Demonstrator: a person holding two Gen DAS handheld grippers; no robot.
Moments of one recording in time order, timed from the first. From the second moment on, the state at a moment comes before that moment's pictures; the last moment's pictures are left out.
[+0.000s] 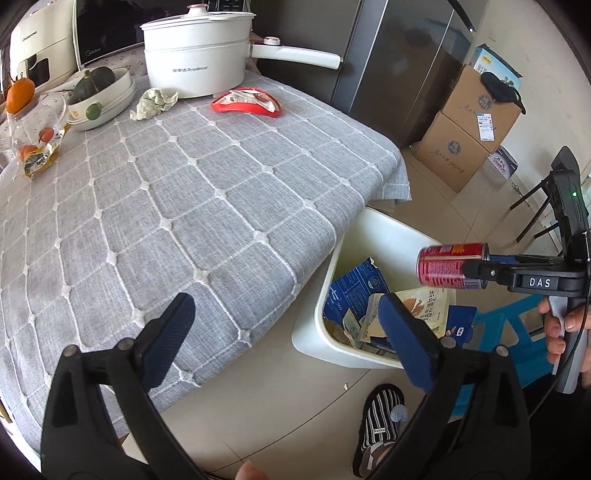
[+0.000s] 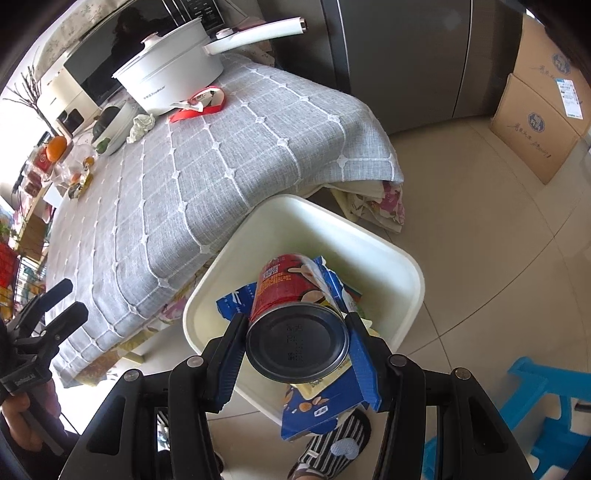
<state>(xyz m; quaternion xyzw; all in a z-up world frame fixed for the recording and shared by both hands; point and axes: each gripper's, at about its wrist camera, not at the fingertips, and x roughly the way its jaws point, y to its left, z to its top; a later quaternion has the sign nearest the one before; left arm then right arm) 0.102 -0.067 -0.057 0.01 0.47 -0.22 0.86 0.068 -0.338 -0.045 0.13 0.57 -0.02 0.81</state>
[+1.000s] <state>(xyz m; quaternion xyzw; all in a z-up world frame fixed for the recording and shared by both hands) 0.159 0.037 -0.068 0.01 0.47 -0.13 0.87 0.171 -0.259 -0.049 0.11 0.55 0.02 0.83</state>
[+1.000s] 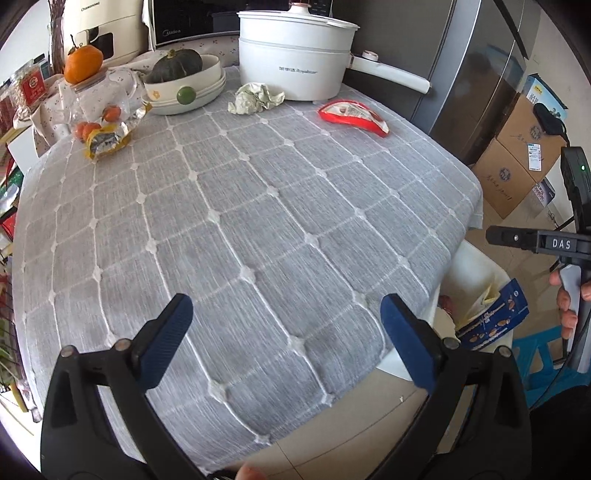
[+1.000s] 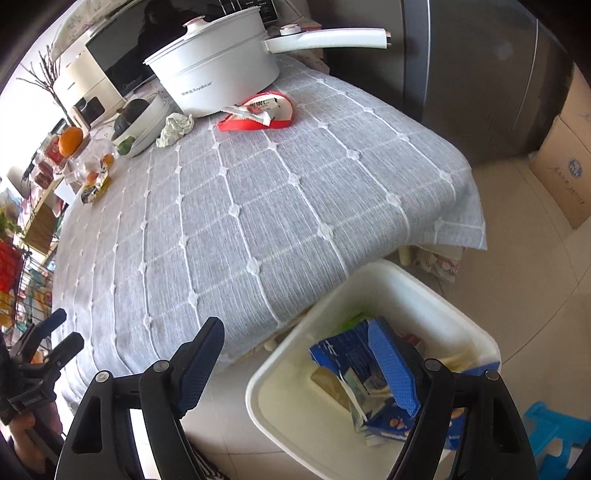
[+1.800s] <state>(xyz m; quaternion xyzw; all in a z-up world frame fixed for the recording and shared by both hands) 0.433 0.009 -0.109 -0.03 0.37 -0.12 0.92 0.402 -0.214 -0.071 0.07 0.43 0.11 0.89</state>
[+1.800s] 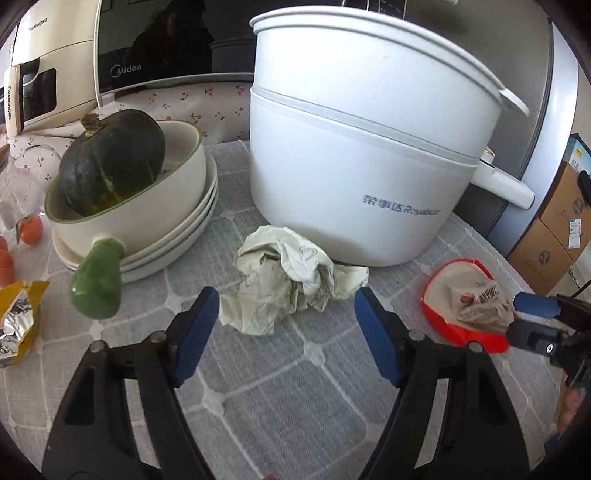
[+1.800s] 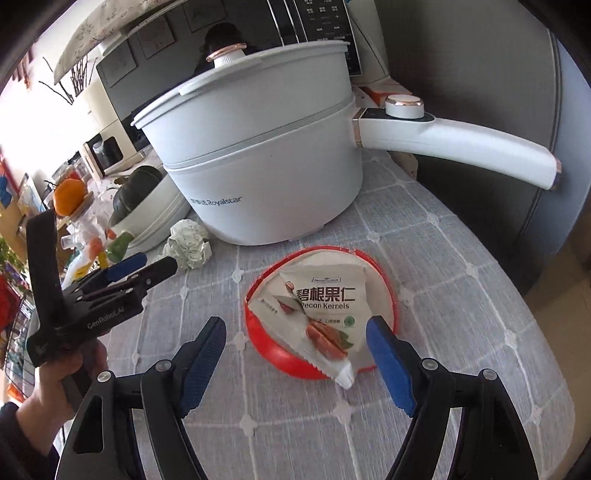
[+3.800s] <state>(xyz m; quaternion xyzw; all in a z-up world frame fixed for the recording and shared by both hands) 0.086 -0.094 -0.052 0.01 0.44 -0.31 0.84 0.087 -0.323 -0.010 0.16 0.49 -0.01 0.86</state>
